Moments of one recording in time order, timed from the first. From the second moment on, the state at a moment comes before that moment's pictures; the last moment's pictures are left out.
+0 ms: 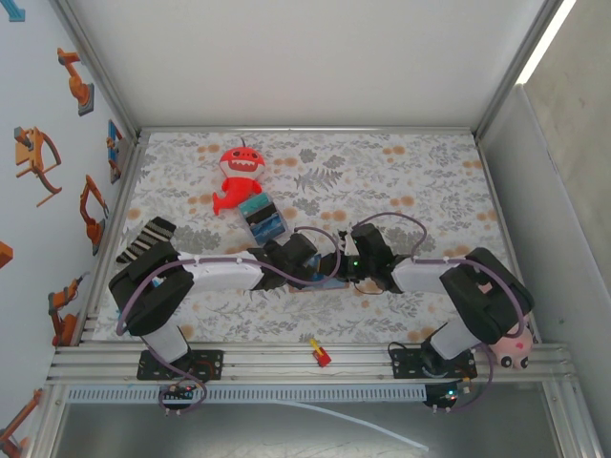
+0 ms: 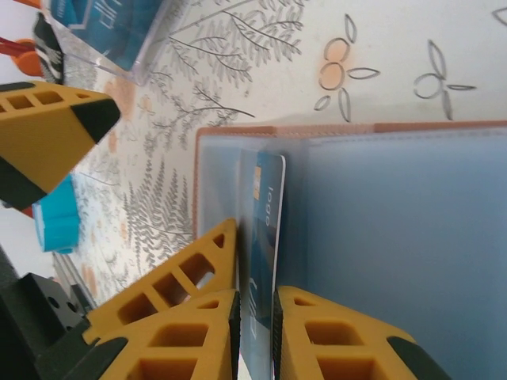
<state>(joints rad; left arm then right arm) -1.03 1.68 0.86 -0.24 -0.44 -0.22 0.65 1.54 0.51 0.30 -0.51 0.88</state>
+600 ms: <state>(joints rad) -1.03 1.67 0.85 -0.24 -0.44 -0.22 0.65 1.49 0.50 0.26 -0.48 0.86</state>
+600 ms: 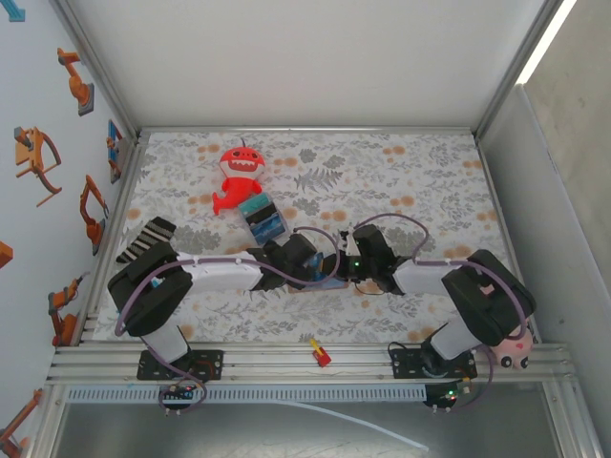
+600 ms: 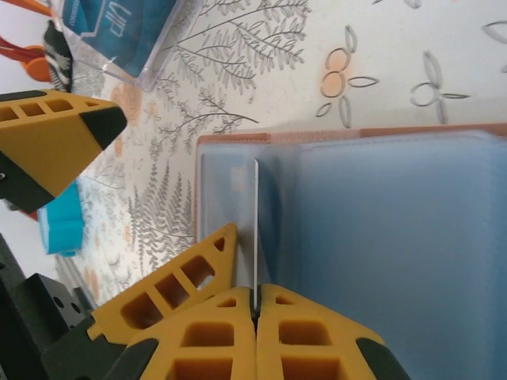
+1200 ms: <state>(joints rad) -1.03 1.37 0.84 -0.31 -0.52 -0.24 0.64 1.18 0.66 -0.26 -0.38 0.52</state>
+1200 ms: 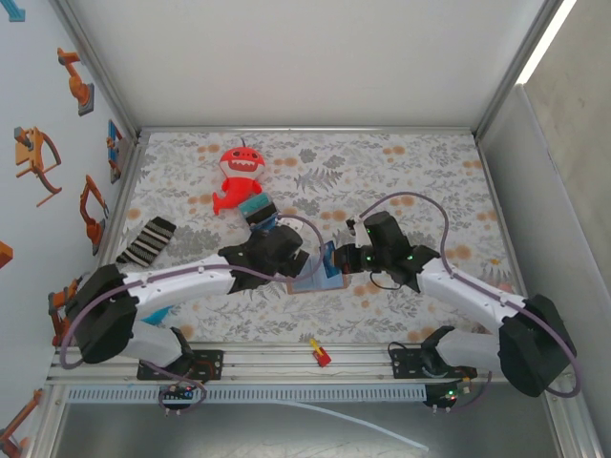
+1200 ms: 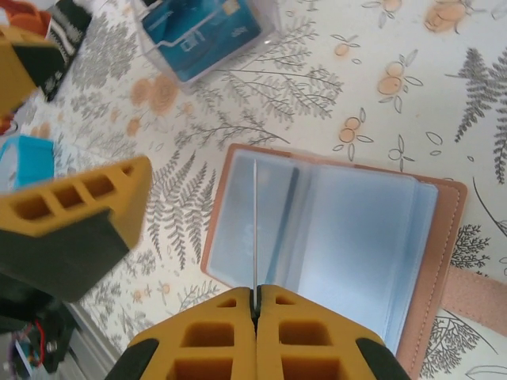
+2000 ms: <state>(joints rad) -0.83 1.01 0.72 -0.20 0.26 -0.12 0.70 1.18 0.95 -0.50 -0.69 0.06</state>
